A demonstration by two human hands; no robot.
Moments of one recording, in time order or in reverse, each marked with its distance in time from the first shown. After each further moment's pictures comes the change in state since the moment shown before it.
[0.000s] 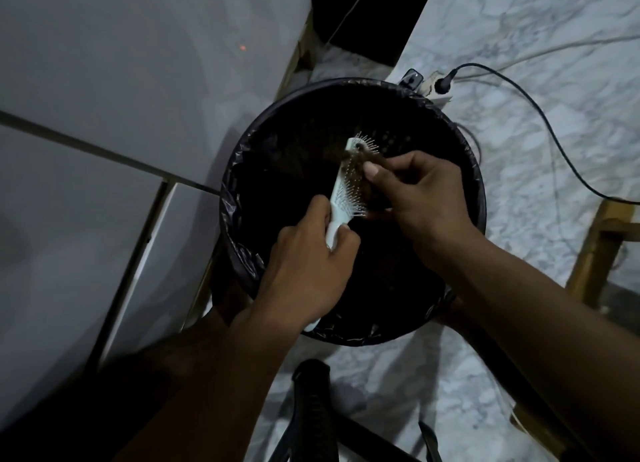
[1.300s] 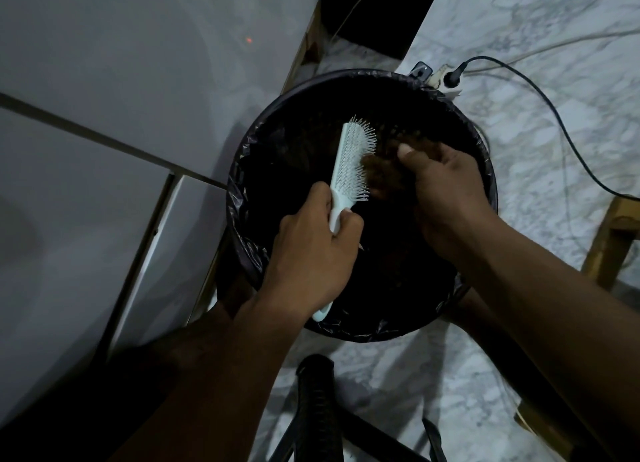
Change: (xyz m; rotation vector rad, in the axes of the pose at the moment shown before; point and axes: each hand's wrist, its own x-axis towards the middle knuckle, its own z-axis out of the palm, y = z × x) left_hand 0.004 0.005 -0.006 -0.050 0.036 -0.072; right_hand 0.013 0.001 0.000 0.219 0.065 0.153
